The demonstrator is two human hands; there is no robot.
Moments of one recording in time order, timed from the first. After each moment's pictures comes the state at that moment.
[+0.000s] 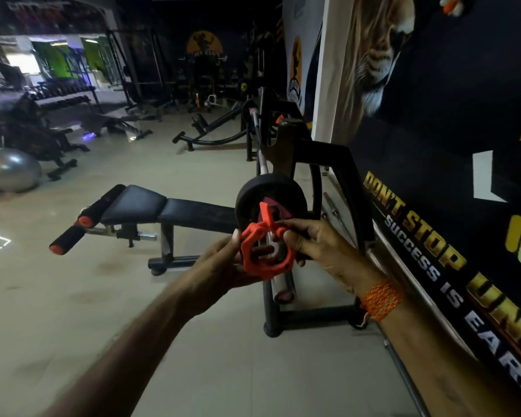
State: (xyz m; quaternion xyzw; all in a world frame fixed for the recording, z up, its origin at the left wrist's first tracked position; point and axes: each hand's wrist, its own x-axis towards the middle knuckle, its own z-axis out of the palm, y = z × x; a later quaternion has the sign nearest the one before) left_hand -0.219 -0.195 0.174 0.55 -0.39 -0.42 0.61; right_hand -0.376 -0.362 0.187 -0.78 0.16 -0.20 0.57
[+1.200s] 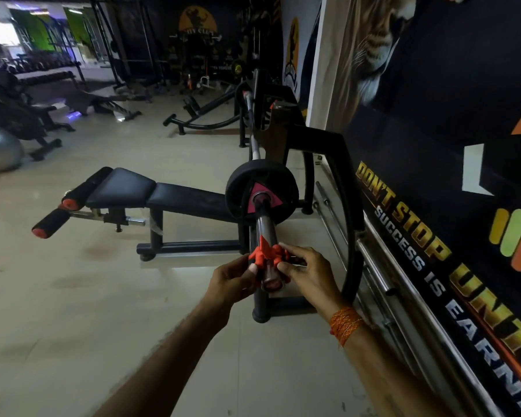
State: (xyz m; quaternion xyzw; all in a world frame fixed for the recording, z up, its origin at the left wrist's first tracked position) left_hand -0.230 -0.233 0.063 0.61 -0.30 -0.40 0.62; right_hand -0.371 -0.372 0.071 -0.78 0.31 -0.27 0.46
